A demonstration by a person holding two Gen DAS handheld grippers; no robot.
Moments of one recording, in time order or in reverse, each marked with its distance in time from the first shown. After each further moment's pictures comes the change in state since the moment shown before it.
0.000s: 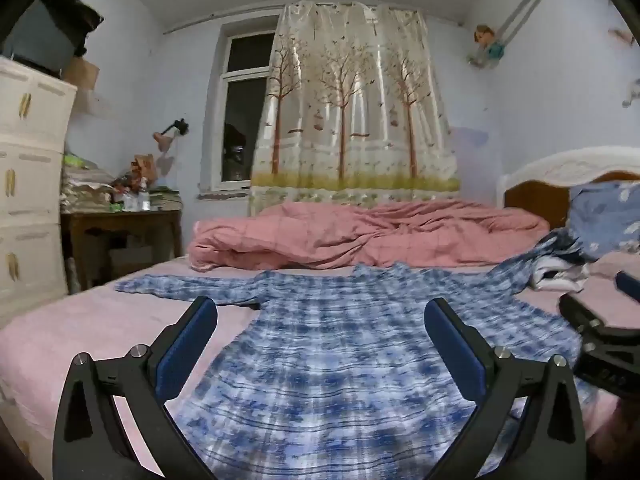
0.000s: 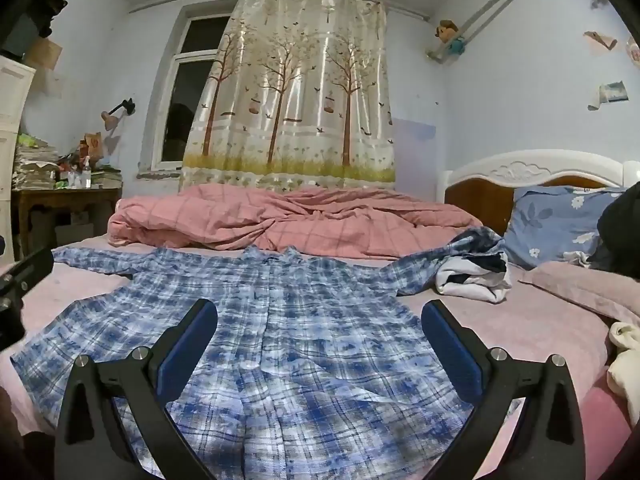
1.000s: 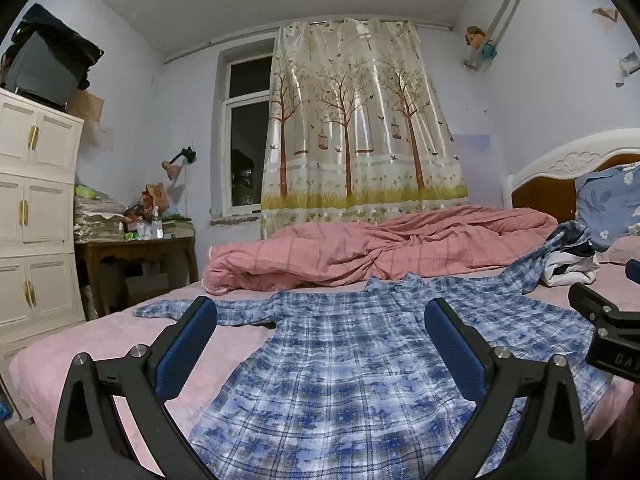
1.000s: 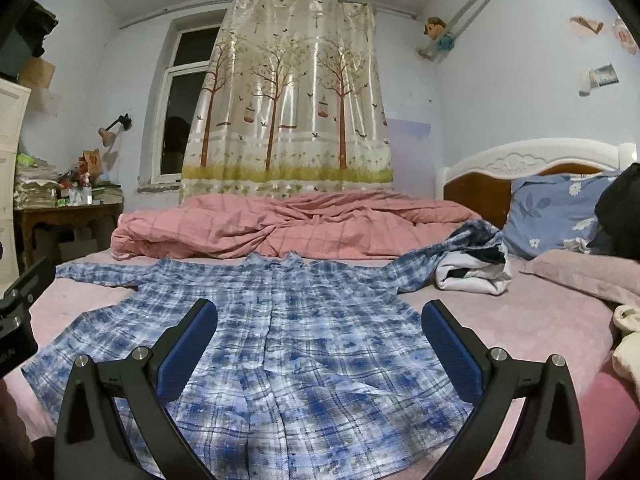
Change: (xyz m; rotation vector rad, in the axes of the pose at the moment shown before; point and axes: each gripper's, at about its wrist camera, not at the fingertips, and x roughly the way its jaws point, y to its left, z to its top) left arm -0.017 -0.017 -0.005 0.087 -0.074 0.080; right arm -0.012 -0.016 -0.006 0.072 -0.018 0.015
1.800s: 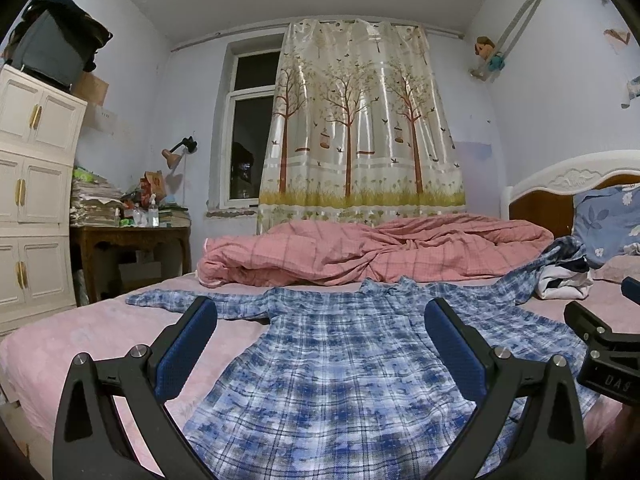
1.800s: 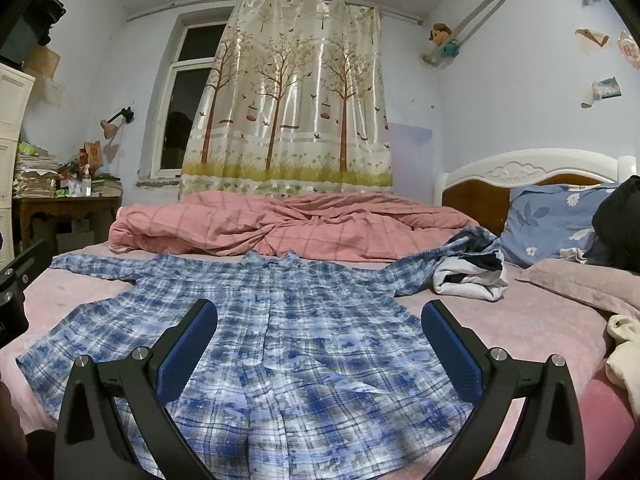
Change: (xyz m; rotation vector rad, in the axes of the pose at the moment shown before) left arm 0.004 0.007 0.005 -0.061 0.010 -0.017; right arm -0.002 0.007 -0.002 -0.023 -0.008 -0.009
